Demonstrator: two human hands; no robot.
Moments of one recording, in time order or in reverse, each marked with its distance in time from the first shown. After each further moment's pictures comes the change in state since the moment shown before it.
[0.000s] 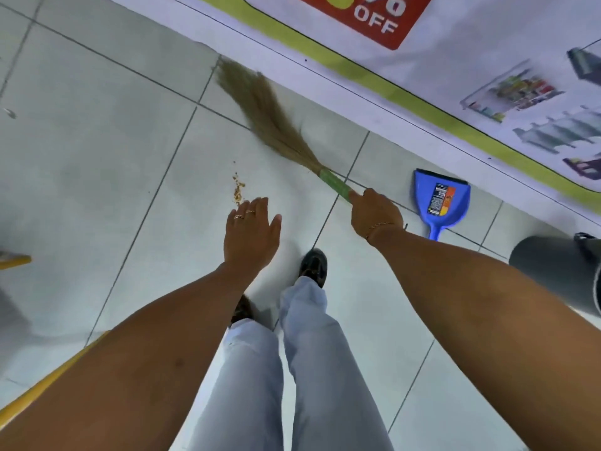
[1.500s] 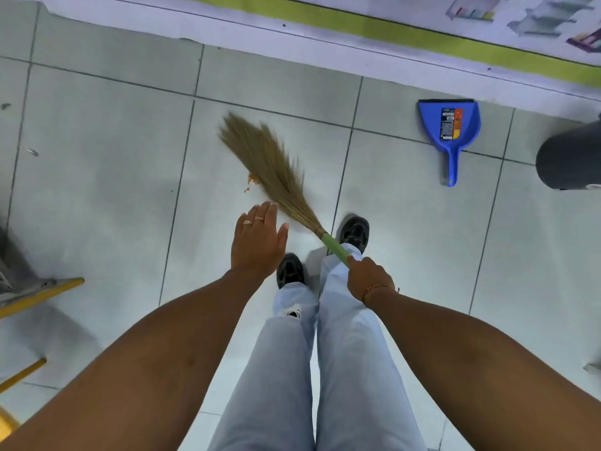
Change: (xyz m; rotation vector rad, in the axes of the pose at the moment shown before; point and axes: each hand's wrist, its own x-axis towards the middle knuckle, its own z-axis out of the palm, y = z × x) left_hand -0.120 -0.094 0.015 0.122 -0.101 0.233; right_hand -0.190 -0.111 0.188 0.382 -0.250 0.222
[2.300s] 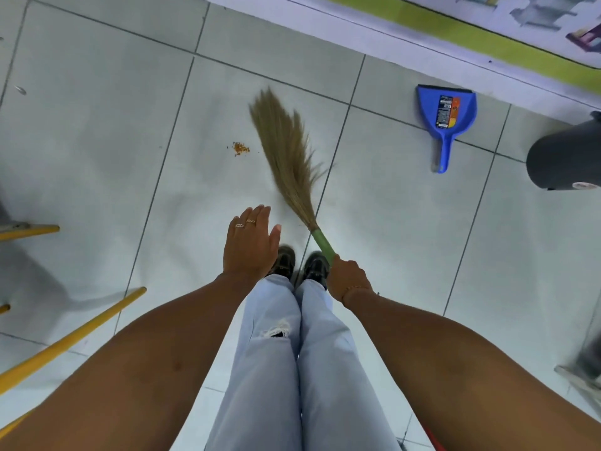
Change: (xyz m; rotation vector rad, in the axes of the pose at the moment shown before) left_hand -0.101 0.021 0.085 -0.067 0.107 -0.047; right_hand -0.051 0.039 0.078 0.131 -0.045 0.040
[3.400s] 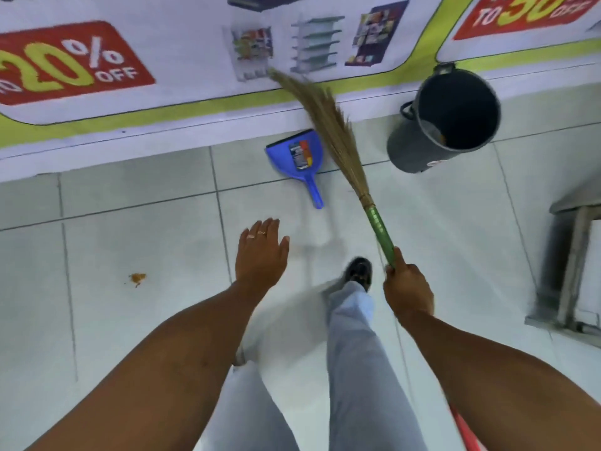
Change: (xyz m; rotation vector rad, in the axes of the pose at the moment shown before) left_hand 0.146 0.372 0.056 0.237 -0.029 0.461; right_hand 0.012 0.347 -0.207 0.481 0.533 0.349
